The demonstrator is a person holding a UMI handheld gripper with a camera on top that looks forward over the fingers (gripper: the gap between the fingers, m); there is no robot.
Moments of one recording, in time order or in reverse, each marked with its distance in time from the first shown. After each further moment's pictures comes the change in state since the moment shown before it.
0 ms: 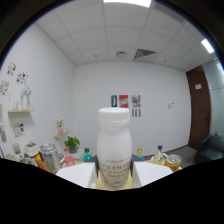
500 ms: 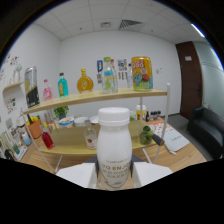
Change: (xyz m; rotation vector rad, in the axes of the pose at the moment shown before) arm 0.080 0.266 -0.082 -0.314 0.098 0.075
